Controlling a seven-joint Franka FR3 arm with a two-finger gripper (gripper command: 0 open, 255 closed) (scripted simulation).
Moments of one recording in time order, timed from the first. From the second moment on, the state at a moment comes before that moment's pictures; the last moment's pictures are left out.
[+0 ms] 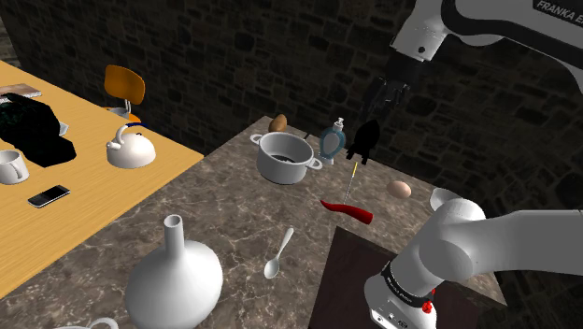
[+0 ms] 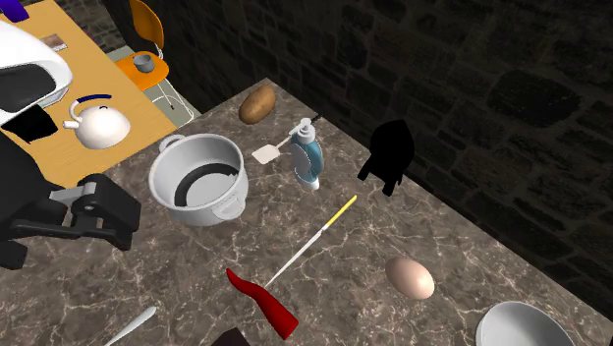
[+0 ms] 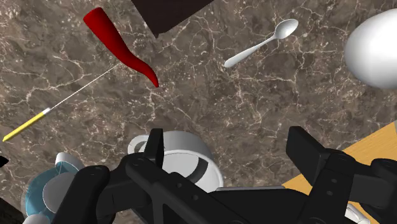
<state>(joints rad) -0.01 -0.80 -0.06 -2.26 0.05 1.49 0.11</state>
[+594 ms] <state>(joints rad) -0.02 -0.74 -0.24 -2.33 -0.02 1.65 -0.12</state>
